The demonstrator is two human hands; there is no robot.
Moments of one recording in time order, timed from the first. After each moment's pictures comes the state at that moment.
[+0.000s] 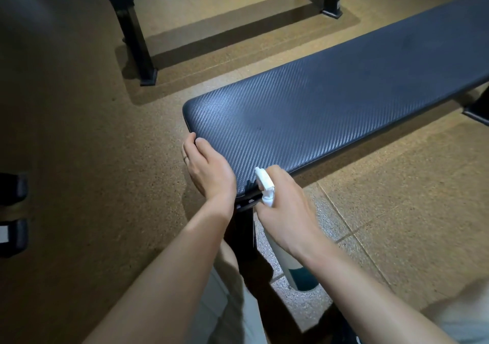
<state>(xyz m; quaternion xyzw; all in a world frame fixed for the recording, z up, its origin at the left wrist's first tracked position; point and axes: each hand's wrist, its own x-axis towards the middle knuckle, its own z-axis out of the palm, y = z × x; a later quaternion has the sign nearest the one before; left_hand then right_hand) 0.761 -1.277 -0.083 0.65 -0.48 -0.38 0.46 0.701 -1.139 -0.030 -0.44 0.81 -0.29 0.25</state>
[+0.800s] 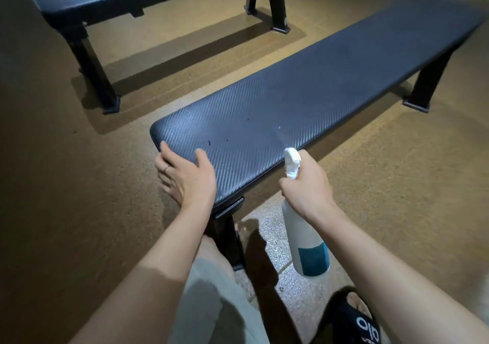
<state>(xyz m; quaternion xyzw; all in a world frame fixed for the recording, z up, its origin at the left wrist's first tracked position) 0.759 -1.274 -0.069 0.65 -0.66 -0.28 0.27 0.638 -1.121 -0.020 -0.27 0.89 -0.31 0.19</state>
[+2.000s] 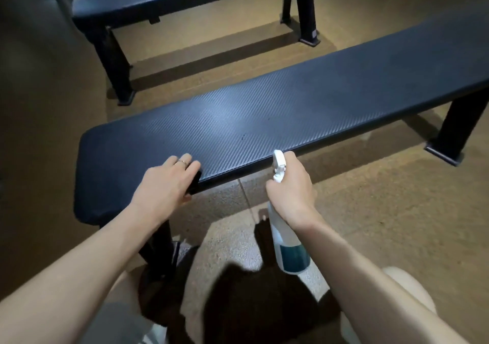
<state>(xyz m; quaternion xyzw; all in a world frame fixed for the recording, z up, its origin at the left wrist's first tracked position) 0.601 -1.191 -0.028 0.35 -0.92 0.15 -0.12 0.381 -1.064 -0.032 -0.37 0.83 -0.33 0.26</state>
